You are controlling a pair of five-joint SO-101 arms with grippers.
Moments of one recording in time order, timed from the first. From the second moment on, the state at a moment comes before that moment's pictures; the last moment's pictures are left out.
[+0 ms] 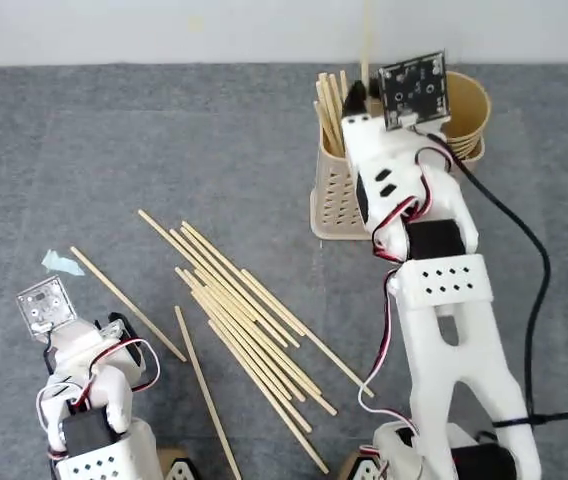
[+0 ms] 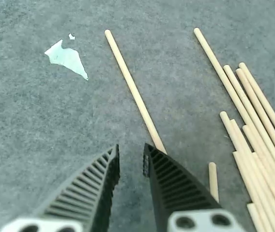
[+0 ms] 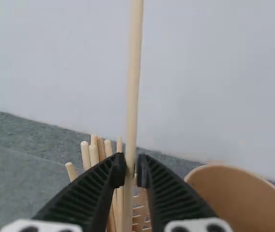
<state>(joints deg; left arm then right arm) -22.2 -103.3 96.9 65.5 16.1 -10.1 -24.8 28.0 17.0 8.0</state>
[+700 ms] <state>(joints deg) -22.2 -103.3 96.9 65.5 16.1 -15.6 -35.3 20.5 65.7 8.0</state>
